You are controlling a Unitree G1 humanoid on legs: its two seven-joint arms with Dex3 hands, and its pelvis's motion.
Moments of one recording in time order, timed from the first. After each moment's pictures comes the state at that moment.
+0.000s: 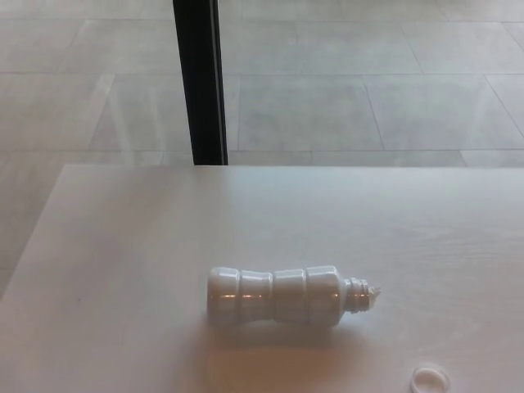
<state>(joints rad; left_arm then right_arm) 0.37 0.53 0.91 0.58 0.00 0.56 -0.55 0.29 -0.76 -0.66 0.75 -0.23 -0.14 -0.08</state>
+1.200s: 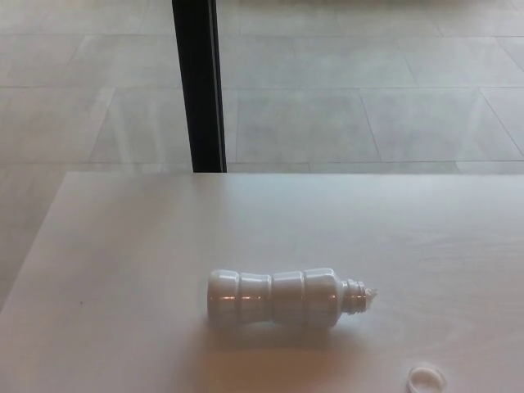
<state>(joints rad) 0.47 0.39 1.06 1.08 -0.27 0.14 -0.33 0.58 -0.37 -0.66 0.53 0.04 0.06 0.07</state>
